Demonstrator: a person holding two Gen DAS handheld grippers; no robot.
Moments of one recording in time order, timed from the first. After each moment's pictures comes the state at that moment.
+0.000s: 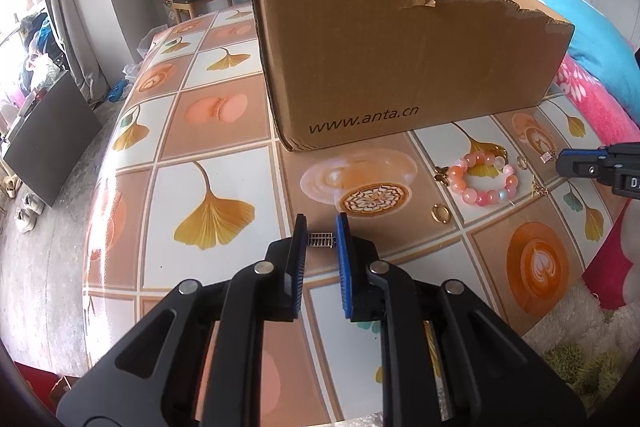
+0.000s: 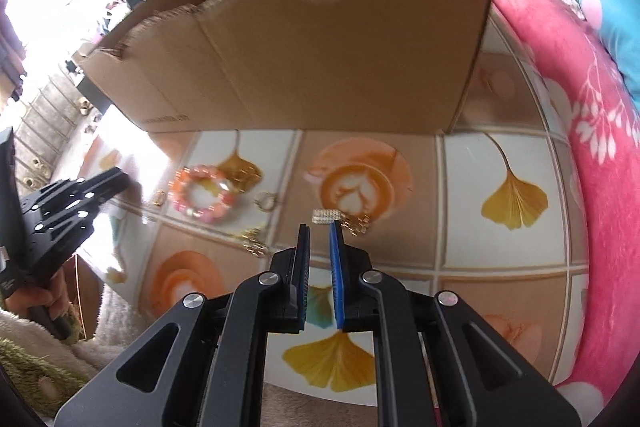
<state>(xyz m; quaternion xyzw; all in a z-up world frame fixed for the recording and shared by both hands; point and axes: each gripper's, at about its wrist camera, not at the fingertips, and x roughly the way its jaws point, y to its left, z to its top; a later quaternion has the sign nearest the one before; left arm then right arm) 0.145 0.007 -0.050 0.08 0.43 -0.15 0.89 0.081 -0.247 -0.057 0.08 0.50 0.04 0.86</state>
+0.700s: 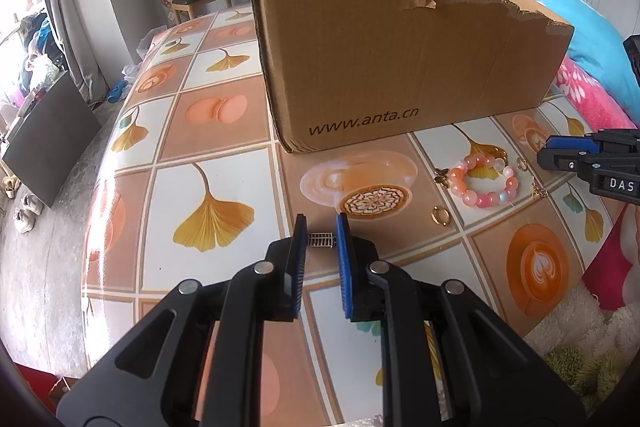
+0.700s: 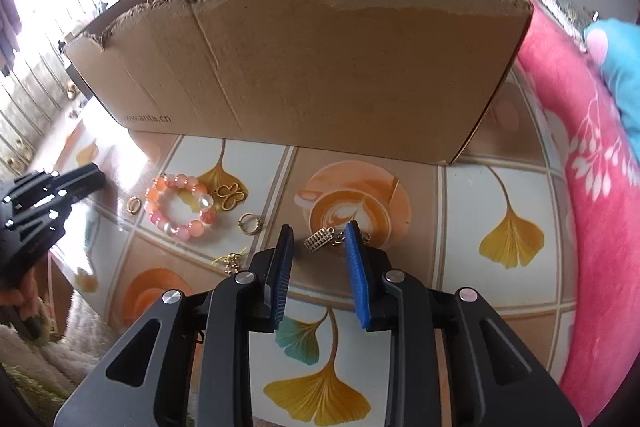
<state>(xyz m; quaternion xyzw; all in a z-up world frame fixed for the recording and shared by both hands) 0.146 0.006 -0.050 0.08 0.43 -0.15 0.89 0.096 -0.228 -0.057 0.01 0.48 0.03 0.88</state>
